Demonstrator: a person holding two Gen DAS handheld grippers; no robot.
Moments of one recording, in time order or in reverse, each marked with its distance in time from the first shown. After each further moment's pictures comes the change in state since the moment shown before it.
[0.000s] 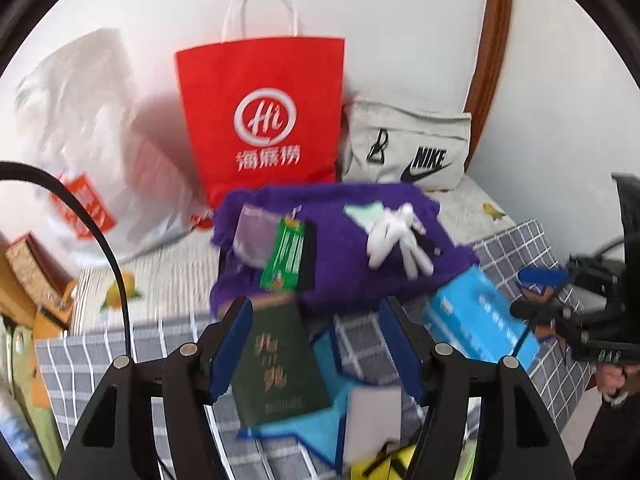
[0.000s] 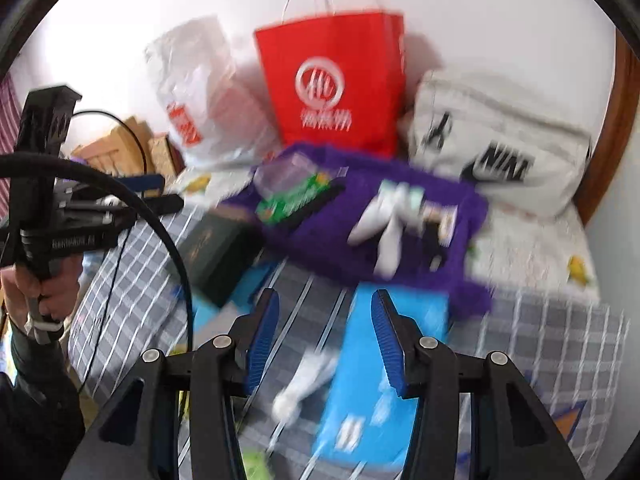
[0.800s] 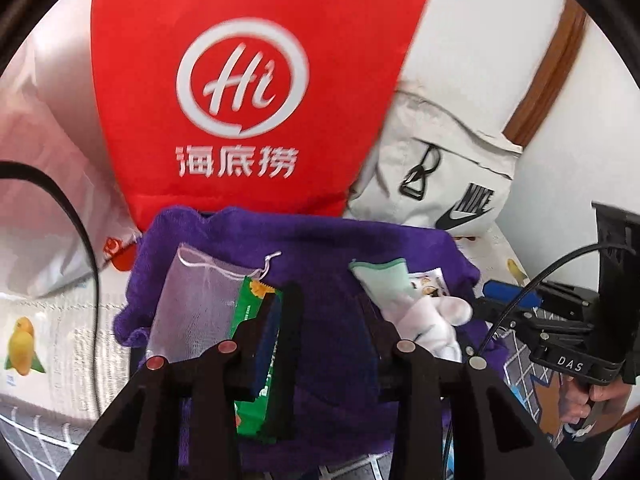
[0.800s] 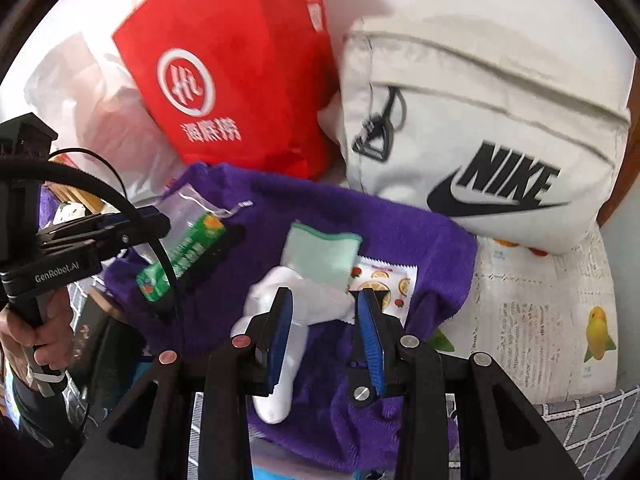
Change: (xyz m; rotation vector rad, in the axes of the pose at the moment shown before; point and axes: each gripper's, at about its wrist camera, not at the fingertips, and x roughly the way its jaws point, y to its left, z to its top) left arm 0.163 0.012 0.089 -0.128 0.048 -0.130; right arm 0.118 -0.104 0.107 0.098 0.041 -0.059
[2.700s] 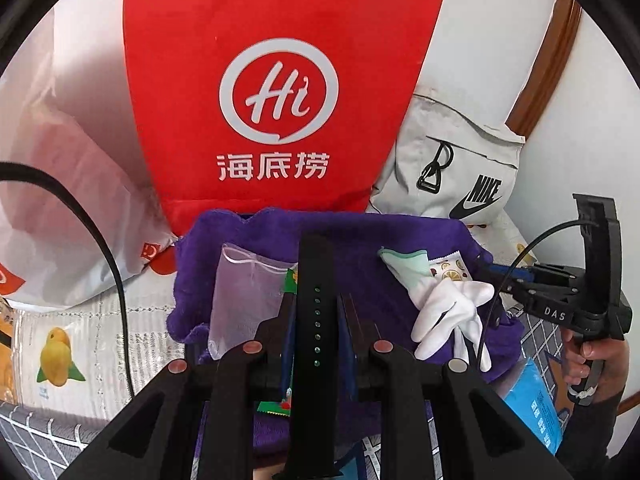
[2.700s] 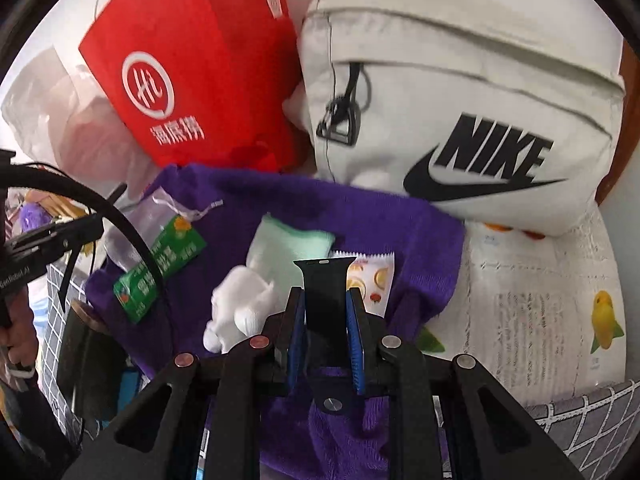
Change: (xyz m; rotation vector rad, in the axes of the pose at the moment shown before) left arm -0.017 0.027 -0.002 0.035 0.020 0.031; right arm 0.024 -0.019 -0.007 0.070 0.041 -0.024
